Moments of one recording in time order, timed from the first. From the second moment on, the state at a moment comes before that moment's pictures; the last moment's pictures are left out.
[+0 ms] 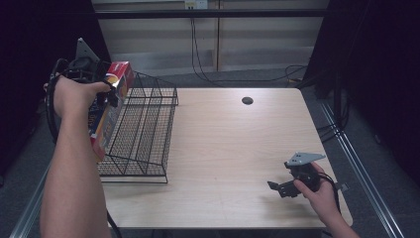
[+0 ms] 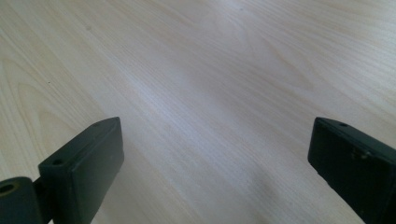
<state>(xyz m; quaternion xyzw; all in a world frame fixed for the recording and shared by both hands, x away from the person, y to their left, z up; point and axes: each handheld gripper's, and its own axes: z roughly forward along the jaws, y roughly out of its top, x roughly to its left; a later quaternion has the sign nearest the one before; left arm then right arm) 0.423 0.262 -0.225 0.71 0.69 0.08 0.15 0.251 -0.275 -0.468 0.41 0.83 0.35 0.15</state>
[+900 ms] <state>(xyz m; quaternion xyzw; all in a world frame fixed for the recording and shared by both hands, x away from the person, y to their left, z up) 0.430 0.275 -0.260 0.69 0.71 0.08 0.13 0.251 -0.274 -0.470 0.41 0.83 0.35 0.15</state>
